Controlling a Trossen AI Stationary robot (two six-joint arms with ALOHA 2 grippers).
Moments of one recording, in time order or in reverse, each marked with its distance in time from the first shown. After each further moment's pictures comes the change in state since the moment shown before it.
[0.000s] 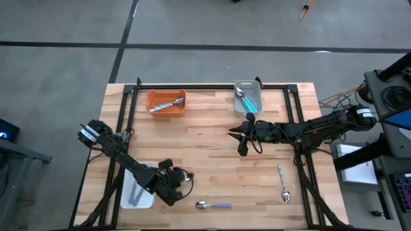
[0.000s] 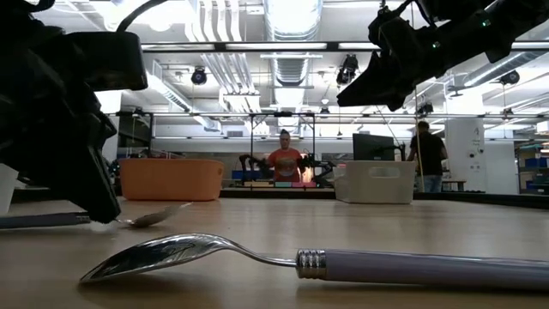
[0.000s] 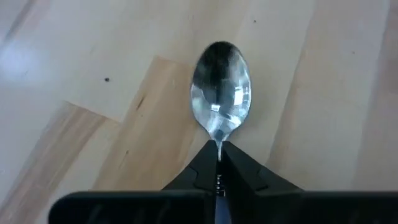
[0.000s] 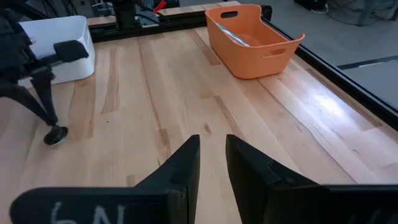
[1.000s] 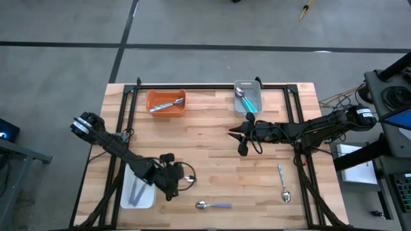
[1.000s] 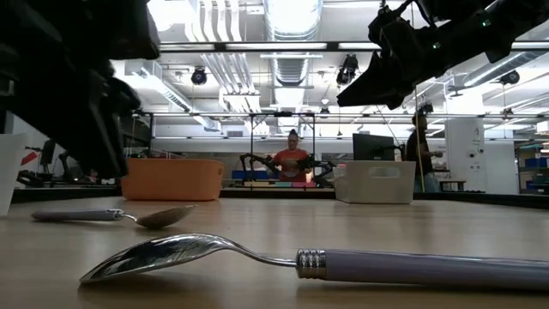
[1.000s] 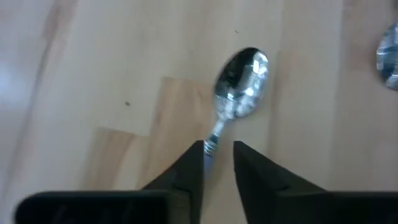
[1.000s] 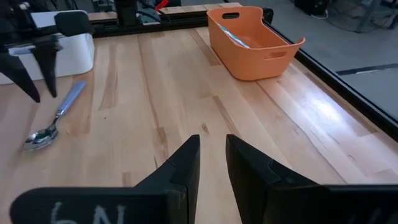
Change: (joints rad) left arm 0.069 -0.150 0.004 -0.102 0.117 0.254; right arm 0.000 0.000 0.000 -0.001 0.000 -0.040
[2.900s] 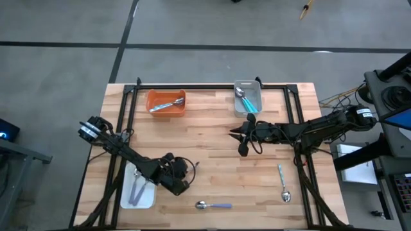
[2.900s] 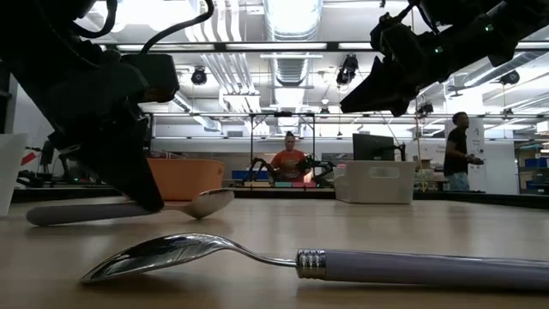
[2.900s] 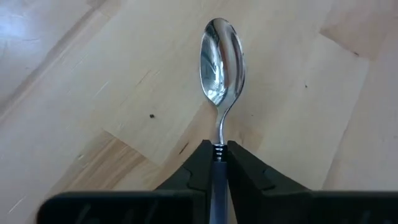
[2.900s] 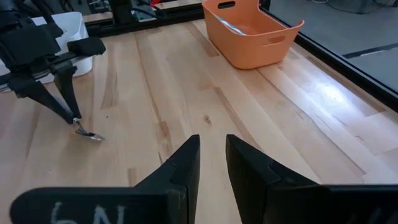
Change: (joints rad) left arm 0.044 0.122 -0.052 0.187 -0.134 -0.337; right arm 0.000 0.000 -0.022 0.002 0.000 0.084
